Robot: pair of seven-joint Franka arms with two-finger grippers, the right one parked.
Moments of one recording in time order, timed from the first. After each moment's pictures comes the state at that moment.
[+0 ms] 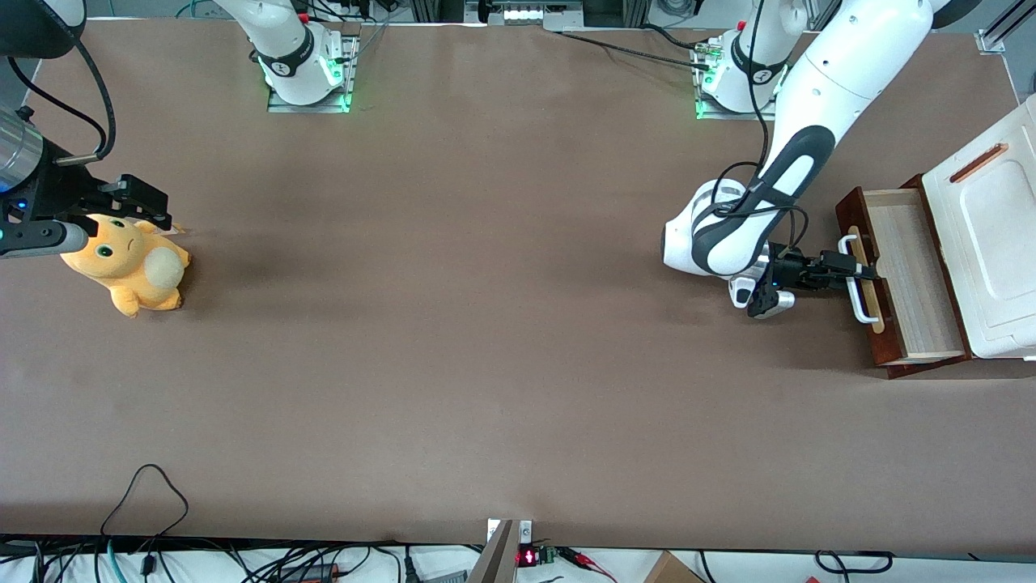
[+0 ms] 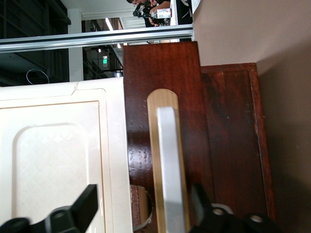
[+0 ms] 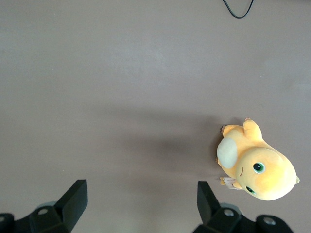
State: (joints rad) arm 0.04 0.64 -0.43 -2.06 1.55 1.29 -1.05
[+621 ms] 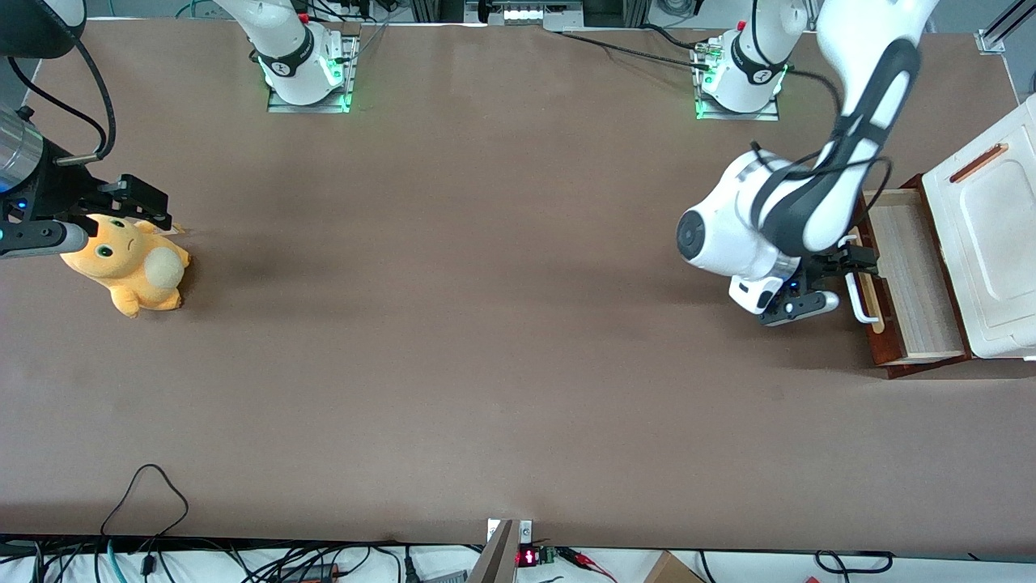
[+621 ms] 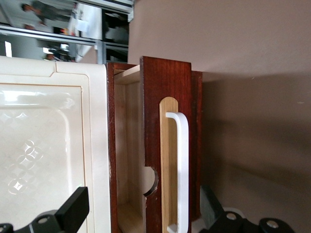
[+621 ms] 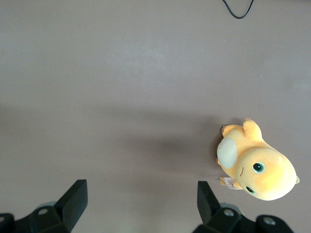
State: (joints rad) arm 0.05 0.37 -0.43 -1.89 1.00 1.58 -0.82
